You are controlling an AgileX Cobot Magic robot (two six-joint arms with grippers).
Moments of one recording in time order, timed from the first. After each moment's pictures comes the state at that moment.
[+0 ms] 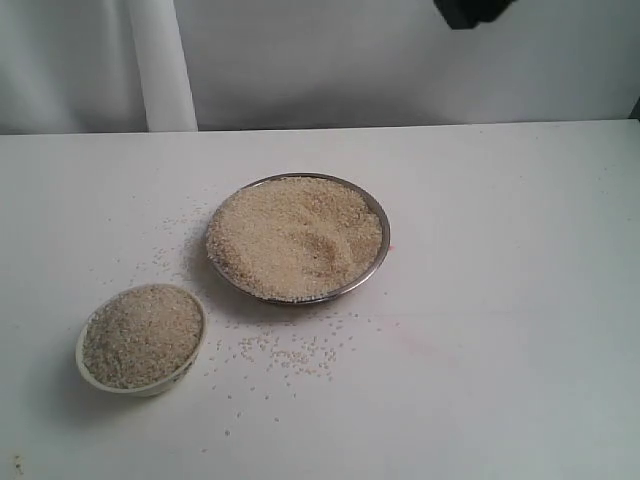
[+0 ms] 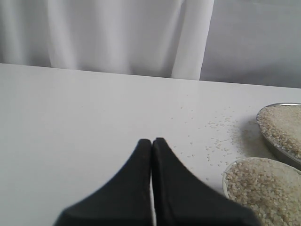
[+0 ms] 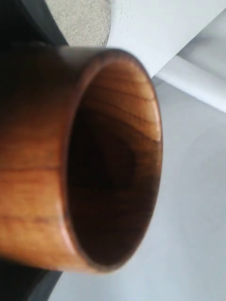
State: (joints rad) left arm 0.04 0.00 0.00 0.20 0.29 -0.27; right arm 0.51 1.34 -1.34 -0.26 0.49 -0.29
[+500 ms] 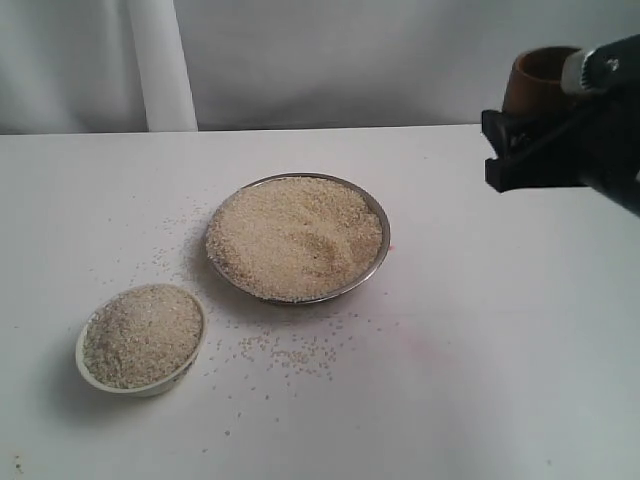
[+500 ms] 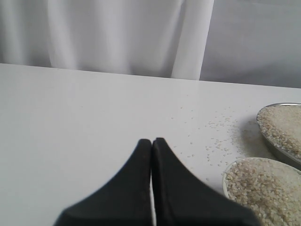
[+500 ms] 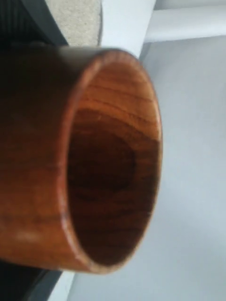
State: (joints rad) left arm 0.04 0.00 0.00 0.20 0.29 -0.27; right arm 0.26 1.38 -0.60 -0.05 -0.46 -0.13
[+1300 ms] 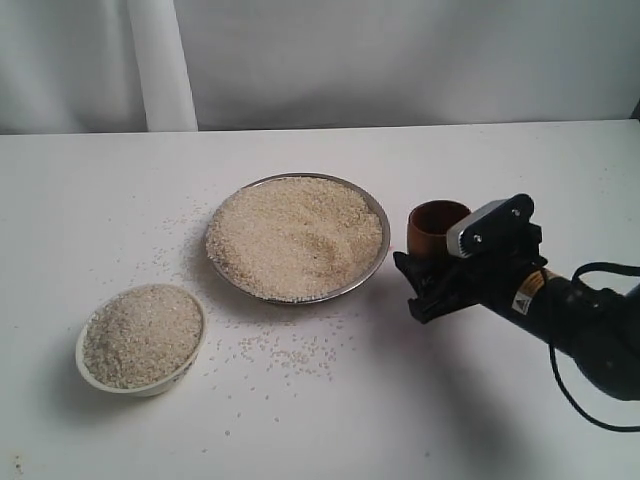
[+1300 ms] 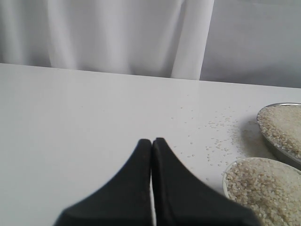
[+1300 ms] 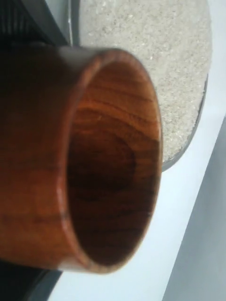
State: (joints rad) left arm 0.04 0.00 0.00 0.20 0.29 -0.27; right arm 0.26 2.04 -0.58 -0.32 -1.03 -0.07
